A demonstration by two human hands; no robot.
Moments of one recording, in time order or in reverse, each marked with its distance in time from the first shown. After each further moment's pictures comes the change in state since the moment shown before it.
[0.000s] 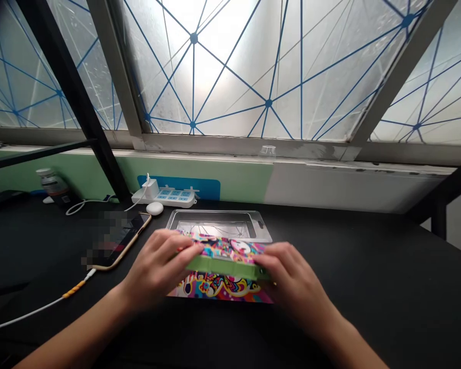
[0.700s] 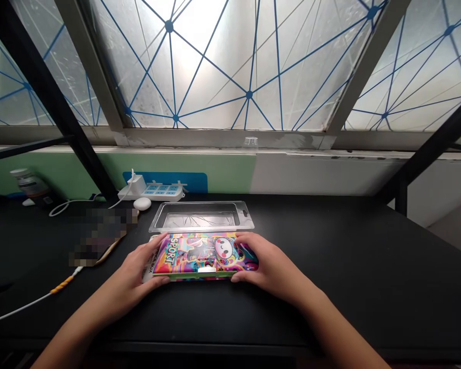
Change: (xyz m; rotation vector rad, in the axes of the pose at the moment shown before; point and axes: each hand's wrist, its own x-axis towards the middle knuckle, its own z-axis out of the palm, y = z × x) left_hand -0.071 0.002 0.001 -0.392 -0.403 -0.691; right_hand -0.015 0.005 0.002 0.521 -0.434 0.512
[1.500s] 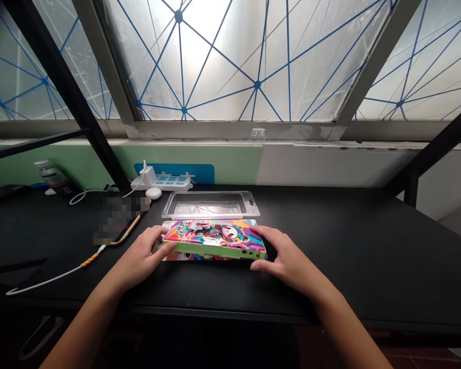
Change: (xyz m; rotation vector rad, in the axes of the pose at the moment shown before) left_hand 0.003 0.012 -0.015 -0.055 0.005 -0.095; right_hand -0.030 0.017 0.004 -0.028 0.079 0.074
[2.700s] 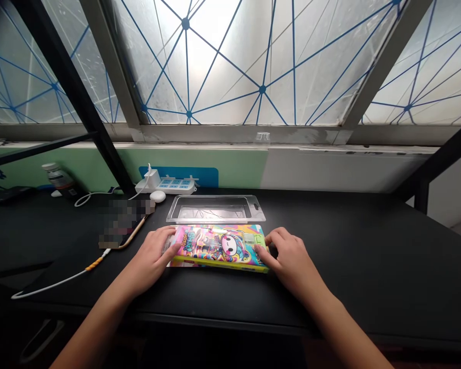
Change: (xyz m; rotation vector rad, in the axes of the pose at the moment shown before) left_hand 0.002 -0.003 0.008 0.004 0.057 -0.006; right_hand 0.012 -0.017 0.011 -0.312 0.188 0.053
